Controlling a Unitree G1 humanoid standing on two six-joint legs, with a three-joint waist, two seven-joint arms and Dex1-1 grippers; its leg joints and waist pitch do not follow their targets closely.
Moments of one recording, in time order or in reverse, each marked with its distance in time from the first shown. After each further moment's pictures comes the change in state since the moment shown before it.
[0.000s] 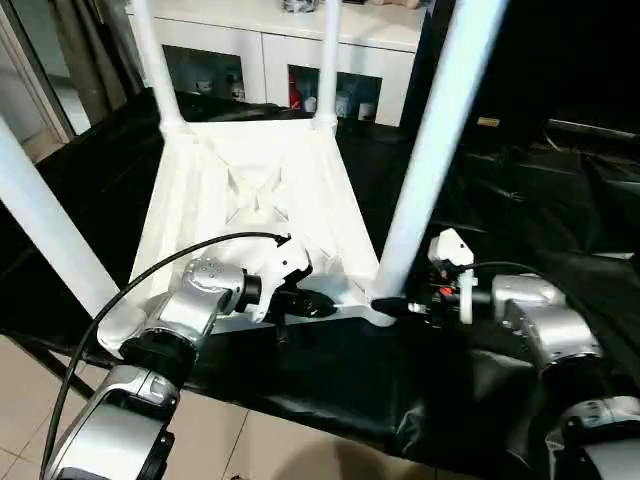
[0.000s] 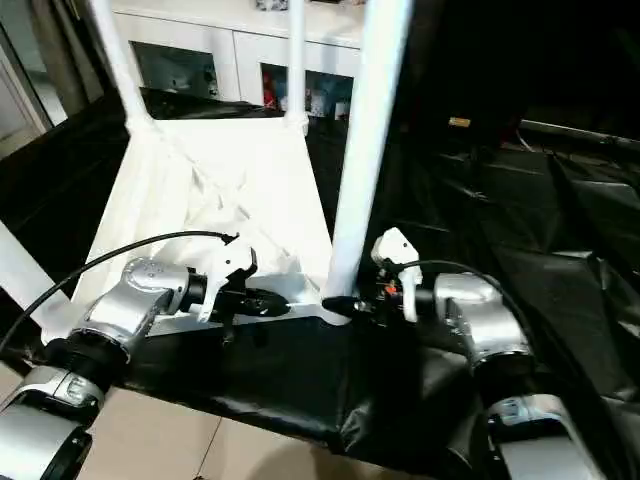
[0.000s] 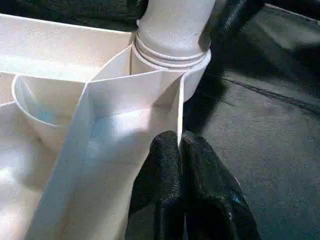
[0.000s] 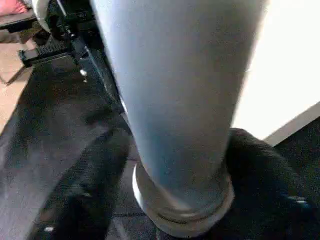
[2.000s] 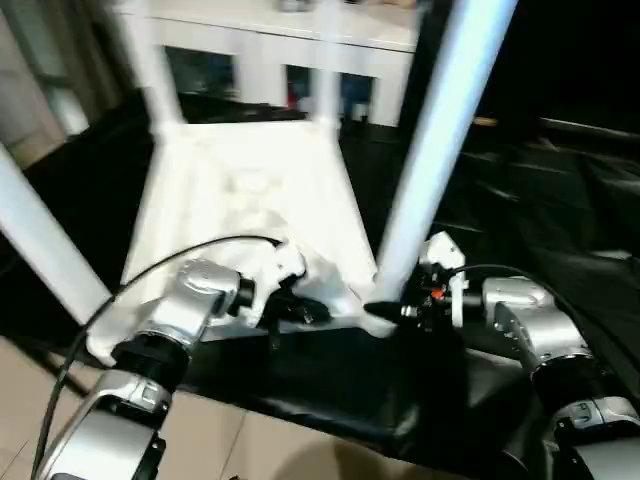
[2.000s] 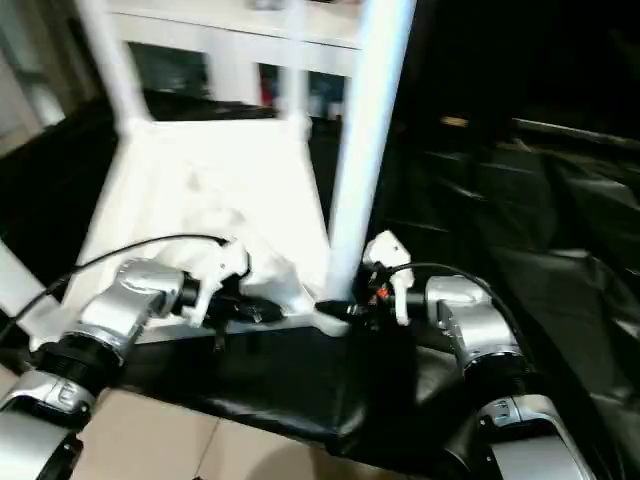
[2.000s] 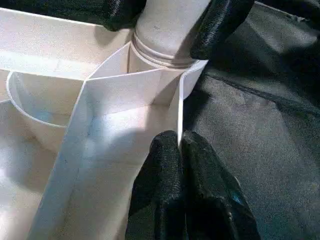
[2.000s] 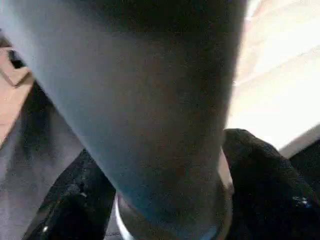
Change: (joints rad) left arm 0.010 0.028 -0.024 -0.042 -0.009 0.048 -0.043; right arm -0.001 0.045 0.010 0.022 -0.009 0.001 -0.017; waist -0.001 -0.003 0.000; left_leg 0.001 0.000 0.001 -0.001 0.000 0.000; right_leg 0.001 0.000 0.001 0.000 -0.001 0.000
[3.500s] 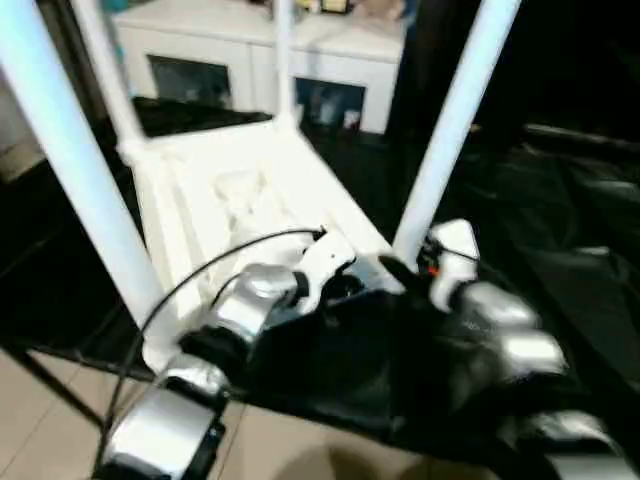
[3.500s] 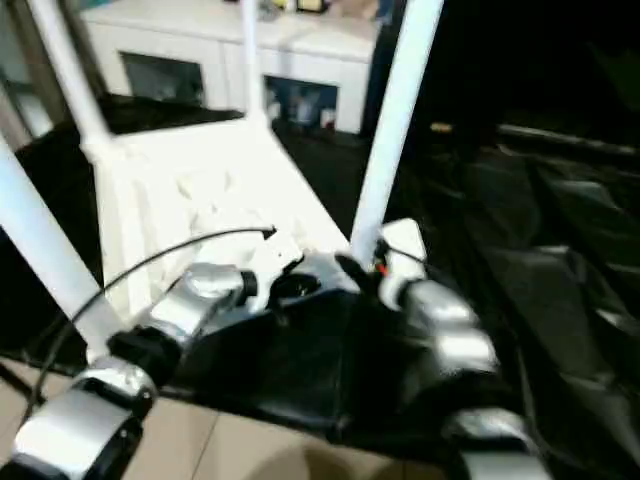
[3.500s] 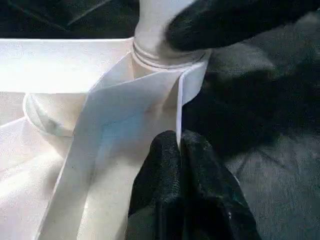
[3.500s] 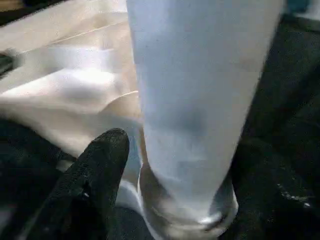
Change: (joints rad) left arm -0.111 -0.191 0.005 0.231 0.107 -0.143 0.402; right arm 0.099 0.071 -0.151 -0.071 0.027 -0.021 -0.411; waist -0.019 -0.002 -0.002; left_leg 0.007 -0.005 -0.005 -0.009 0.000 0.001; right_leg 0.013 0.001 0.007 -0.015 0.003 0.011
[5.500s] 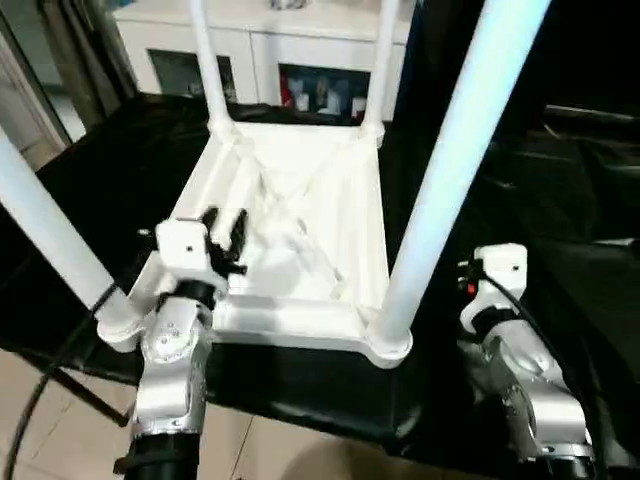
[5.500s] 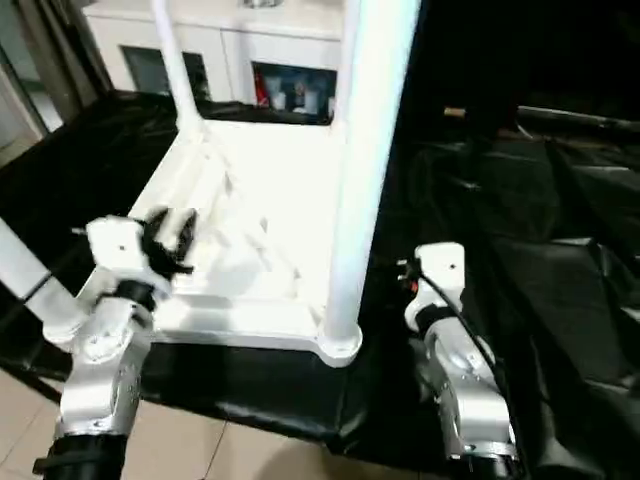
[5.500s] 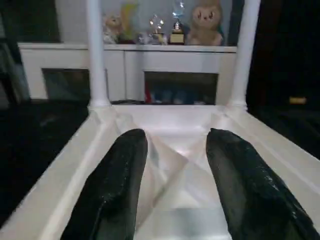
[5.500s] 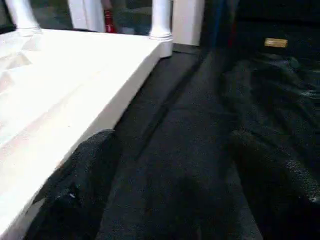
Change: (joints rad) left arm 0.502 -0.130 0.446 -0.744 -0.080 -0.122 0.662; right arm 0.295 0.165 -0.058 -0.501 -0.101 0.060 -0.634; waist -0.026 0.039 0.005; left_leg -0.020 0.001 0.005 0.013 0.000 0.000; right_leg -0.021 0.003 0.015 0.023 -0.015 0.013
